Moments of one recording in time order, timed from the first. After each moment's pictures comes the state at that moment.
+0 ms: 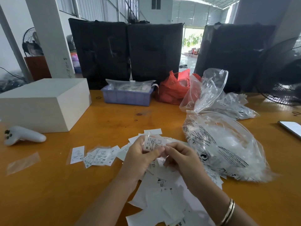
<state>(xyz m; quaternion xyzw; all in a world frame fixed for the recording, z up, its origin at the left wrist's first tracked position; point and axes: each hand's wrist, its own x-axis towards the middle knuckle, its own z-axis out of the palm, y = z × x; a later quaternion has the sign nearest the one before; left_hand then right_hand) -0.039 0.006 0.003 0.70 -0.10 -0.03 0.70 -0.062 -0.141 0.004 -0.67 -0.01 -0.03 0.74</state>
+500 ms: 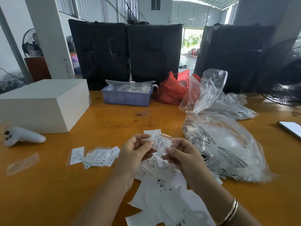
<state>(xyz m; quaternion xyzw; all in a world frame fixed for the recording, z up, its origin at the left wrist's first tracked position) -0.031 0.014 0.002 0.65 -0.06 -0.01 0.76 -0.057 -0.148 0.007 -0.60 0.02 -0.03 0.80</state>
